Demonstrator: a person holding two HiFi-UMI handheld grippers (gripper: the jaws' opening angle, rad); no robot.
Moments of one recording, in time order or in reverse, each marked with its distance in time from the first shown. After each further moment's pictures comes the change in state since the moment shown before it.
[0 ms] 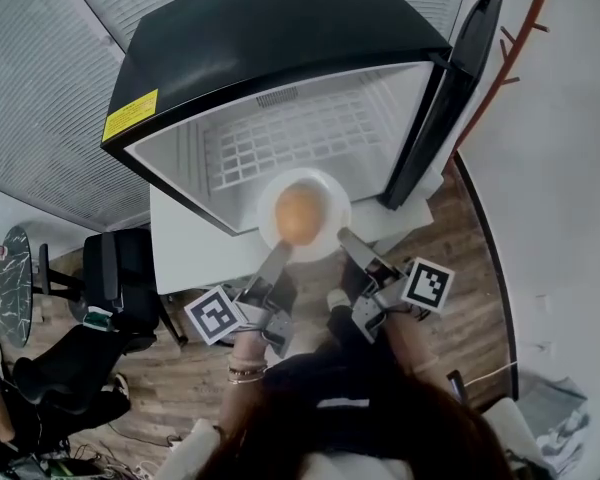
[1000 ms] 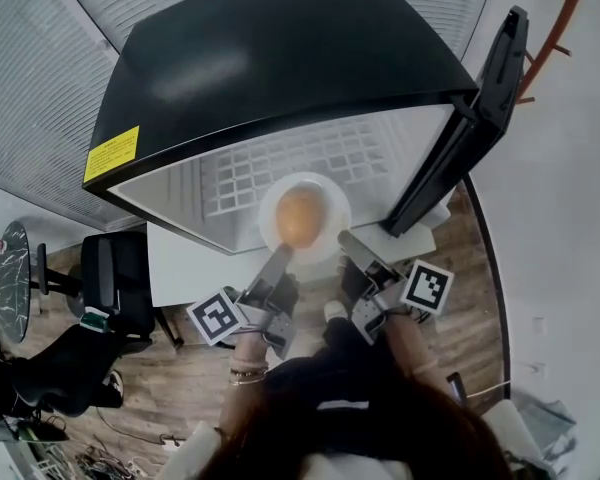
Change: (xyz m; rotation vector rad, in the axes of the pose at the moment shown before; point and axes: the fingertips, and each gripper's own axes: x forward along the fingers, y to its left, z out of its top) left arm 0.052 0.025 0.026 -0.033 -0.040 0.035; right arm 0.038 -0.028 0.048 0.031 0.041 -0.019
